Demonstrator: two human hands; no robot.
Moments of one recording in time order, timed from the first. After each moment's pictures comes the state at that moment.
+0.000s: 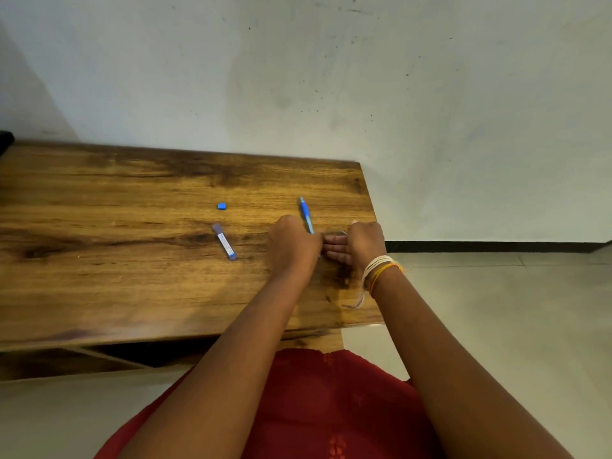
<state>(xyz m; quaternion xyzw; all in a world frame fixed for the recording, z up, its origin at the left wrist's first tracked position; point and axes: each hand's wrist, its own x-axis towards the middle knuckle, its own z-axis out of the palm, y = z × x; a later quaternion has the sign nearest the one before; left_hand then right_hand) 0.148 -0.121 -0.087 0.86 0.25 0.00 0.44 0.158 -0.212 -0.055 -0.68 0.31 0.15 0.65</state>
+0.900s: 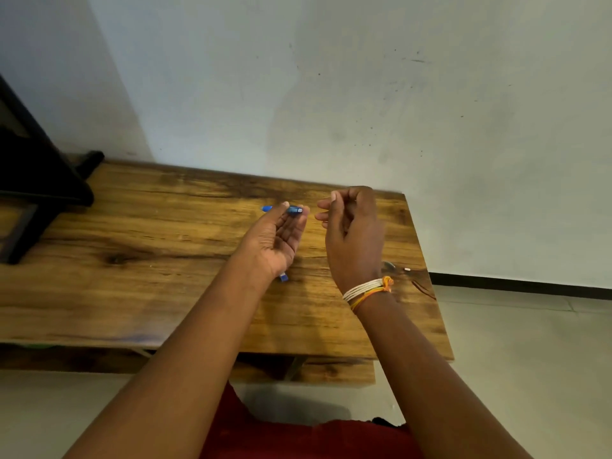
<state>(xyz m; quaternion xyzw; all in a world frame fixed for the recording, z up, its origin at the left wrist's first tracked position) 0.144 -0.001 -0.028 0.20 0.31 -0.06 0.93 0.139 -0.115 -0.018 -0.83 -0.09 -0.23 0.50</state>
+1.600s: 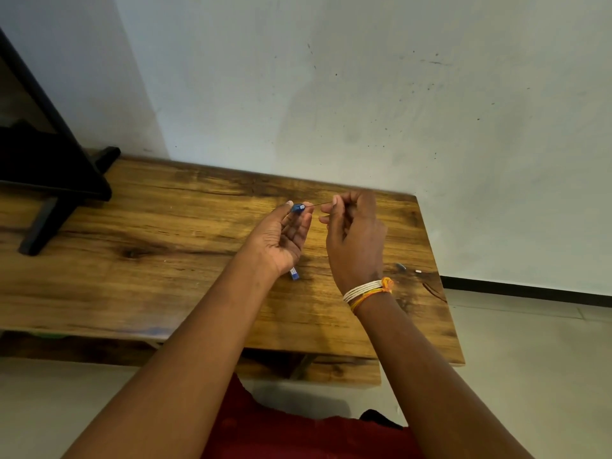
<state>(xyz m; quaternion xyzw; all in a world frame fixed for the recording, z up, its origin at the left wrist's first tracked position) 0.138 0.015 -0.030 0.18 0.32 -0.06 0.93 0.133 -0.098 -0.019 -0.85 -0.10 -0.21 0.47</state>
